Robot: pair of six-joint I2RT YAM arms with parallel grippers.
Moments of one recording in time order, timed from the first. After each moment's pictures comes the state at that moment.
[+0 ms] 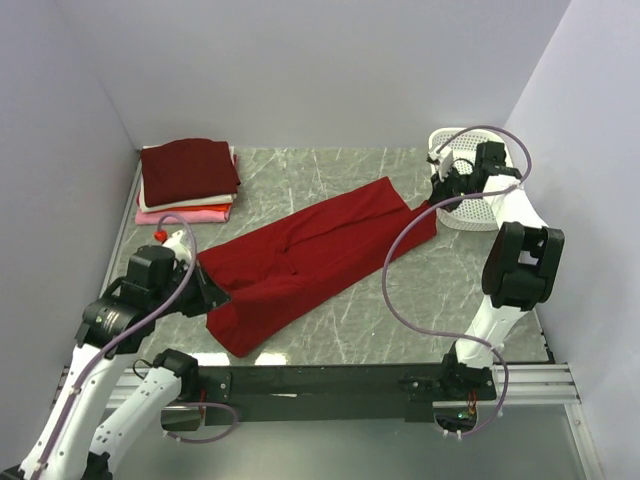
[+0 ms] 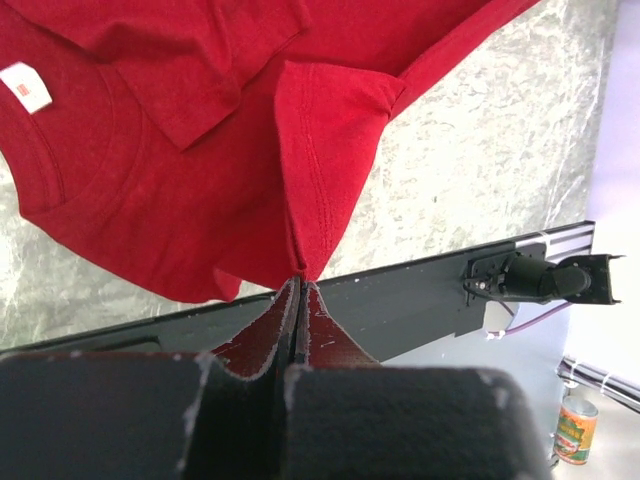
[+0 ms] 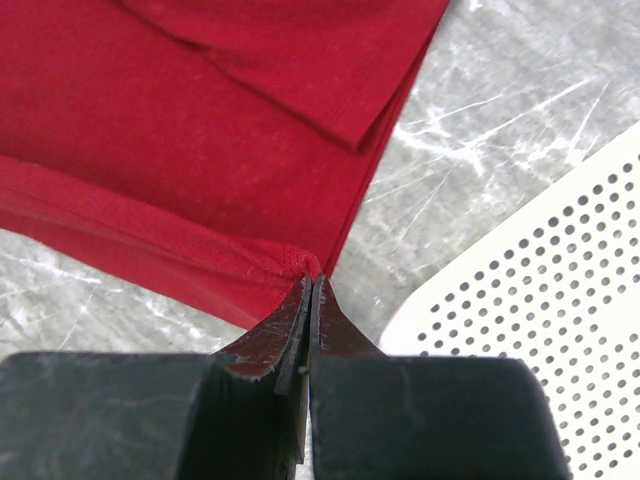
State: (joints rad) left arm -0.35 0.59 0.94 -1.08 0.22 -0.66; right arm -0.19 1.83 1.48 -0.68 -0.69 -0.88
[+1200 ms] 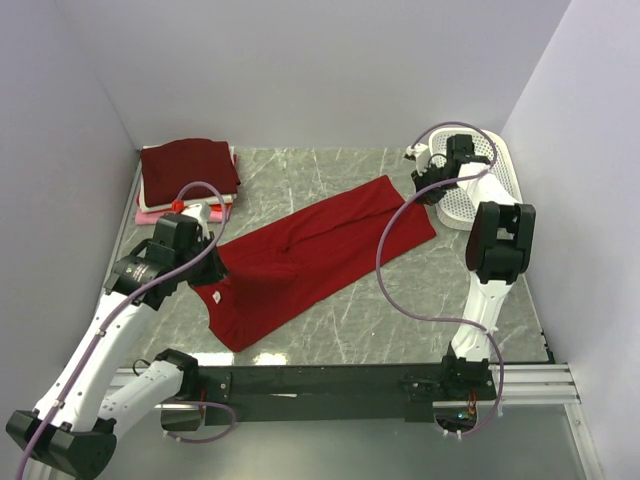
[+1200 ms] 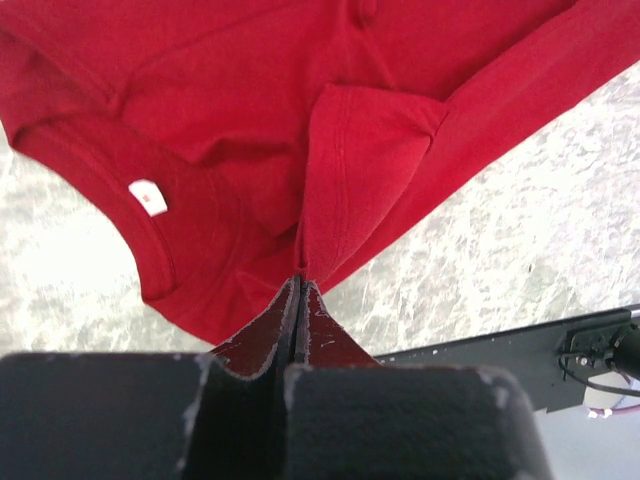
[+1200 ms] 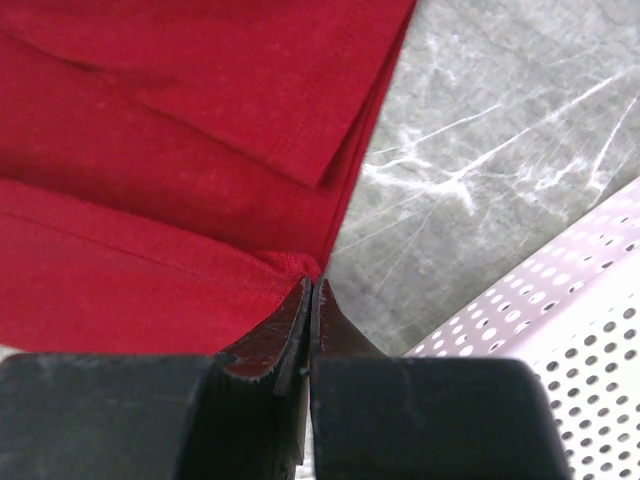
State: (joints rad) left arm -0.34 0.87 0.99 -0.95 0.05 -0.50; right arm -0.07 2.09 1.71 -0.70 -0.50 -0.76
